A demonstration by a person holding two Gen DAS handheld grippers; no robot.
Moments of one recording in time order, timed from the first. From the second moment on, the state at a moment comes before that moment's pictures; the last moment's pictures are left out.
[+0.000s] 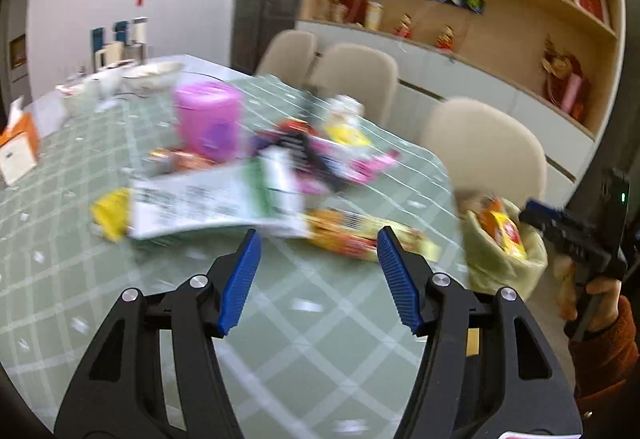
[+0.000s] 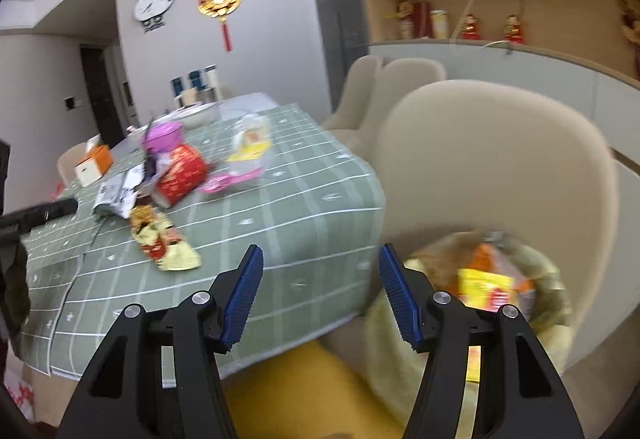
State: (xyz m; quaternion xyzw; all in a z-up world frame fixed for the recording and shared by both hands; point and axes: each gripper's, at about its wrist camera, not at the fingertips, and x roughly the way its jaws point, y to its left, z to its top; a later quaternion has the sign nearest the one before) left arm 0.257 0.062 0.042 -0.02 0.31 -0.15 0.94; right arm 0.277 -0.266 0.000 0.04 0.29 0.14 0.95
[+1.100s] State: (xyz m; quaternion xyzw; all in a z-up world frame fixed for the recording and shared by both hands) left arm 0.316 0.188 0.014 -0.04 0.39 -0.13 0.91; right arm 0.310 -0.121 0.003 -0.07 0.31 0.24 0.92
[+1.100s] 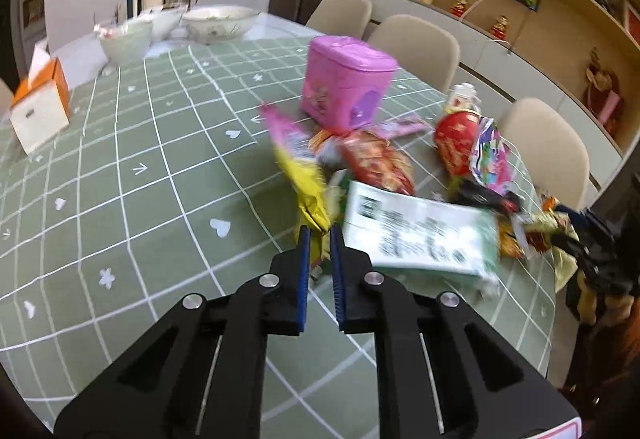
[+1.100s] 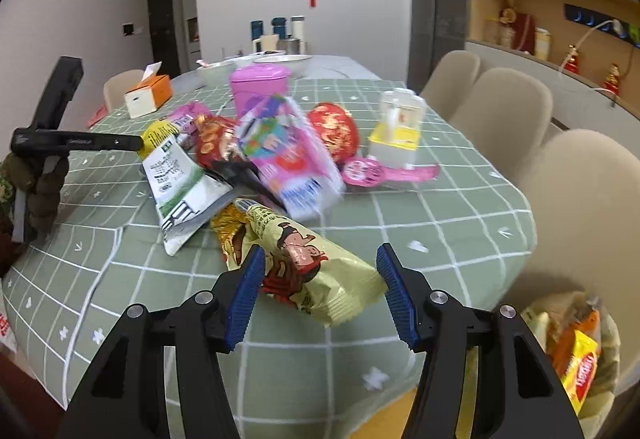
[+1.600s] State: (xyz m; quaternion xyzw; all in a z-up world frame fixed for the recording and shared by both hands) left arm 0.285 0.214 0.018 -0.08 0.37 -0.12 0.92; right arm 0.319 -0.043 0.042 -0.09 0.31 0.35 0.88
